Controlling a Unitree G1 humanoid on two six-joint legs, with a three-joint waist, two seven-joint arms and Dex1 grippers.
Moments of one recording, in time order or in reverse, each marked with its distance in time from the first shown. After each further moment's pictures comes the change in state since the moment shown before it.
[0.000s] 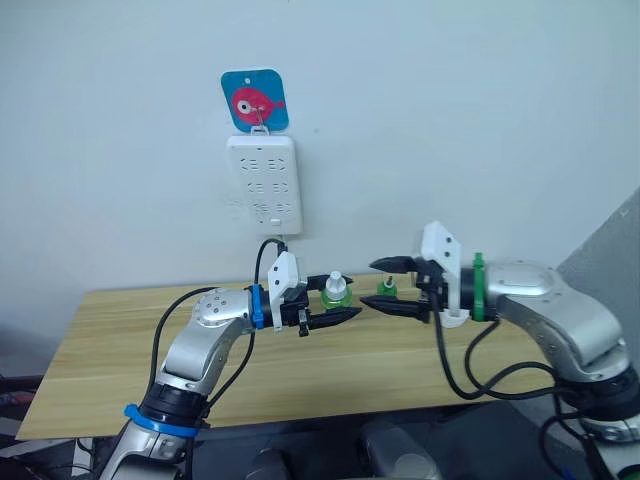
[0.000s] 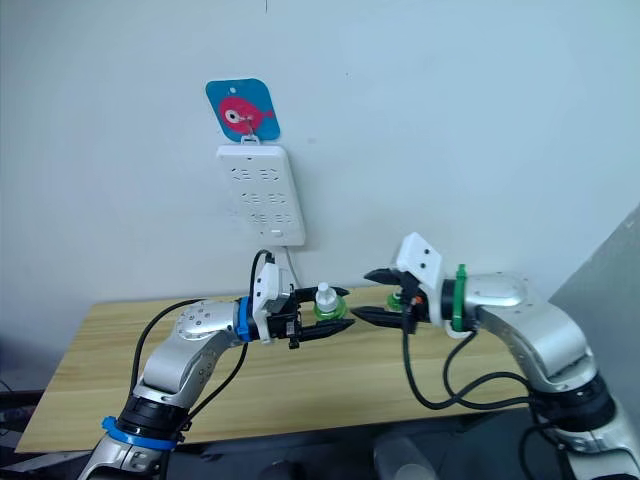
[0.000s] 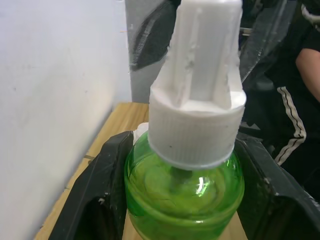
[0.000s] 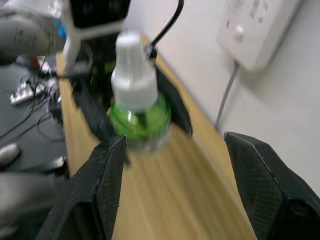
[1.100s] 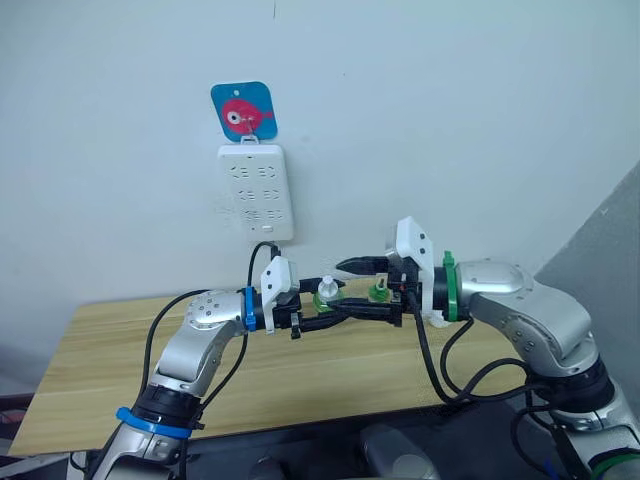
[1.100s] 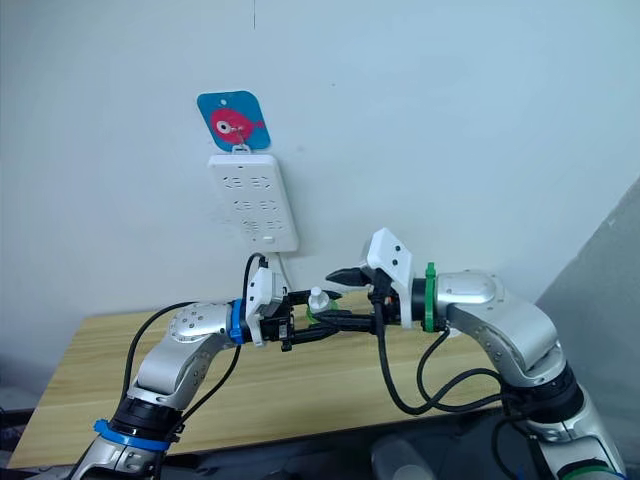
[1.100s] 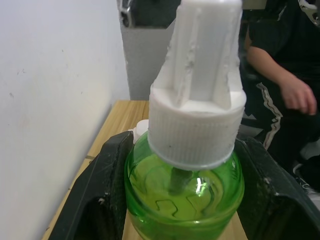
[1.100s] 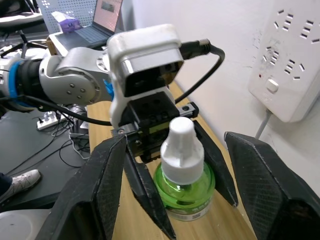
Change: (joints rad) left arm 0.010 0.038 0.006 0.042 0.006 -0.047 -0.022; right arm -0.119 0.220 0.097 0.046 0.036 0.027 -0.107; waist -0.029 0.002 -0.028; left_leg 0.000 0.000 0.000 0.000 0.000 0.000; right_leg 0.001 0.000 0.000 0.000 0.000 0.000
